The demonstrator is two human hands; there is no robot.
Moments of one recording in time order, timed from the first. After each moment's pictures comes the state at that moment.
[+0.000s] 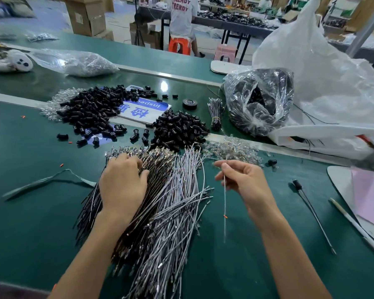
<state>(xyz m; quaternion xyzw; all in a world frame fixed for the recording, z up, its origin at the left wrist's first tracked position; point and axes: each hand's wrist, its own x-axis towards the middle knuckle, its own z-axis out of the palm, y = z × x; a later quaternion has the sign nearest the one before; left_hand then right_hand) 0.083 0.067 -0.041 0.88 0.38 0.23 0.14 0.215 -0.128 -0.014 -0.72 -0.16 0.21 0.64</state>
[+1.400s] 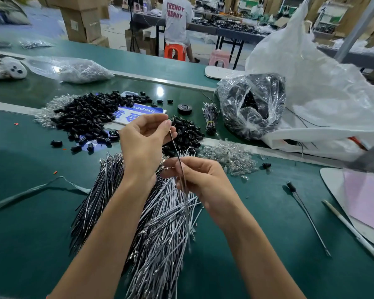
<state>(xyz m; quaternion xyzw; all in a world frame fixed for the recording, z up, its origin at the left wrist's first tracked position) 0.132 0.039 0.037 0.54 0.21 0.43 0.70 0.170 -0.087 0.013 -0.59 -0.29 0.32 0.68</state>
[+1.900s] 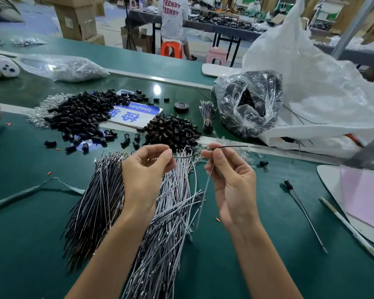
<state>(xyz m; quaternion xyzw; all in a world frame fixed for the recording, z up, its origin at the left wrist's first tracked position) 0.114 0.018 -0.002 0.54 0.28 0.36 0.71 0.177 -0.107 0.005 -0.45 -0.17 0.16 0.86</state>
